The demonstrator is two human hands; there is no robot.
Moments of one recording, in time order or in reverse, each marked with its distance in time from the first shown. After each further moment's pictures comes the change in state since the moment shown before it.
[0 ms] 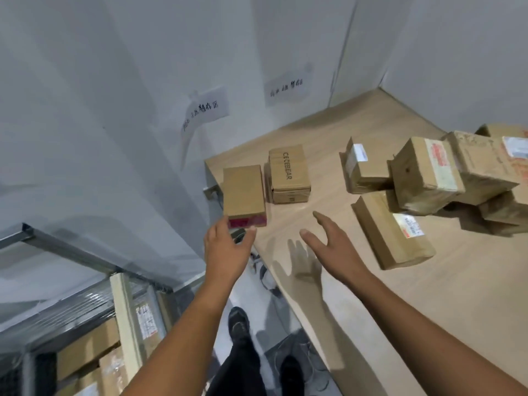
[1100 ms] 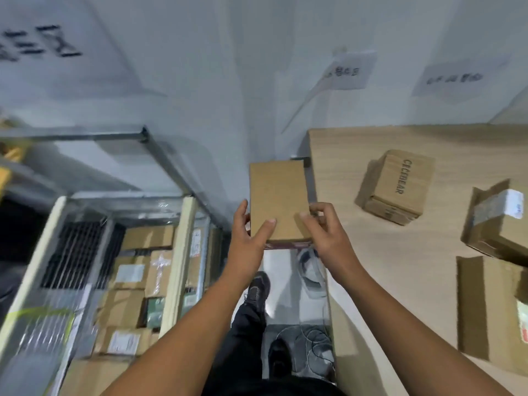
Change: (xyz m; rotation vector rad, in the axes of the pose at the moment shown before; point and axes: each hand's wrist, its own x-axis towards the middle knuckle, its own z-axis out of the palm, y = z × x) left_hand -0.015 -0.075 -0.037 -0.750 0.274 -0.310; right_hand 0.051 -0.080 0.131 0.262 -0.443 -0.093
